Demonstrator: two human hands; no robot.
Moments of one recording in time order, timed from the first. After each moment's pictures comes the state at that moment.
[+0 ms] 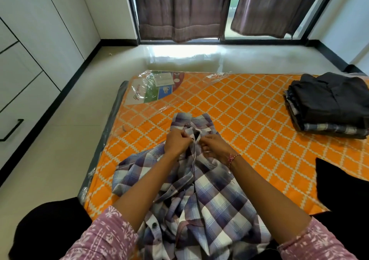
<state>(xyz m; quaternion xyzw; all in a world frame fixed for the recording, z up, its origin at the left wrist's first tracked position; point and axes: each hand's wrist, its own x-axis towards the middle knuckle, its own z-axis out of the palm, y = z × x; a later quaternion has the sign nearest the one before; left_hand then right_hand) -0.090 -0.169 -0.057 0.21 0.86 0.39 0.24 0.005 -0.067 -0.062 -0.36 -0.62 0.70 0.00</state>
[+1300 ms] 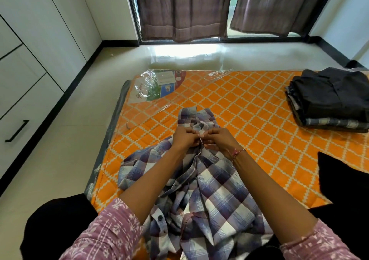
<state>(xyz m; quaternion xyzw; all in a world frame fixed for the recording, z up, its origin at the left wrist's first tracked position) -0.077 -0.172 -0.050 0.13 0.77 0.53 0.33 0.013 -0.077 -0.045 -0.37 -0.61 0.70 0.07</state>
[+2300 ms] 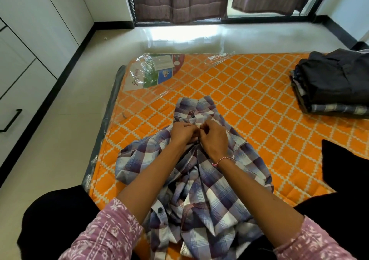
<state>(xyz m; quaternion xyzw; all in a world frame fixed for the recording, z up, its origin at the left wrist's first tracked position) -0.072 -0.173 -0.064 0.04 0.74 0.57 0.37 0.006 -0.114 -0.082 -0.38 -0.84 0.31 0.23</state>
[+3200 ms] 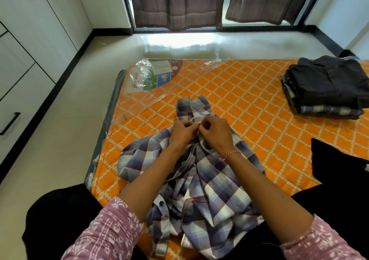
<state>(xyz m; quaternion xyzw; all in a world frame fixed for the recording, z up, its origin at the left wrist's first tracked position) -0.060 -0.189 -0.053 0.16 0.74 0.58 0.30 0.023 -0.108 -0.049 -0.30 -0.89 0.27 0.20</state>
